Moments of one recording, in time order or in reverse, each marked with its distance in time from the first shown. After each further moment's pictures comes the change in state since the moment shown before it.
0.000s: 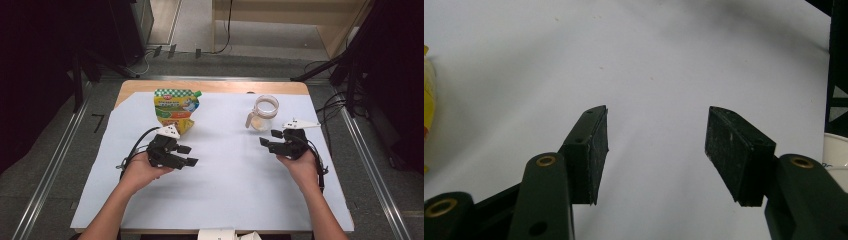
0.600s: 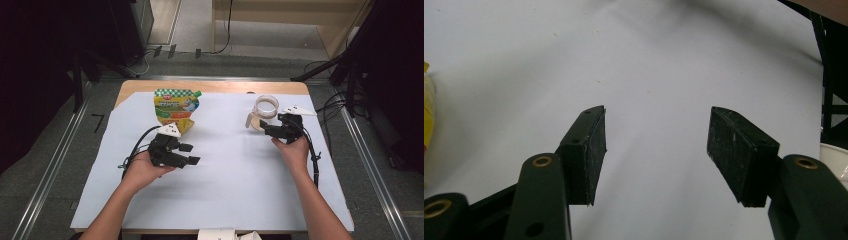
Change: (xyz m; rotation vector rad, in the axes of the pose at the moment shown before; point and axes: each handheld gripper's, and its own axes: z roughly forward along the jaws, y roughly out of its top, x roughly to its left) left arm -0.002 0.004 0.001 -0.029 -0.003 0.004; right arm -0.035 0.016 0.044 -0.105 -0.161 0.096
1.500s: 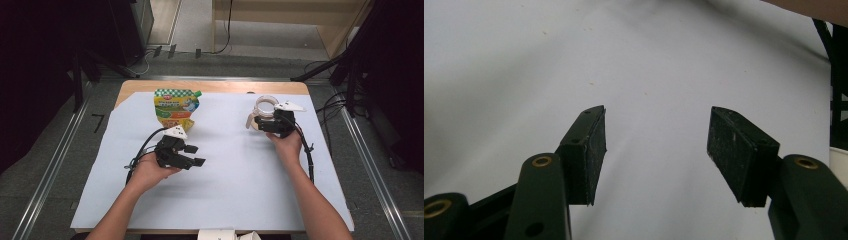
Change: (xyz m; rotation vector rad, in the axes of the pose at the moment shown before) left arm -0.003 0.002 0.016 0.012 -0.001 0.015; right arm 0.000 0.005 0.030 -0.036 -0.038 -0.065
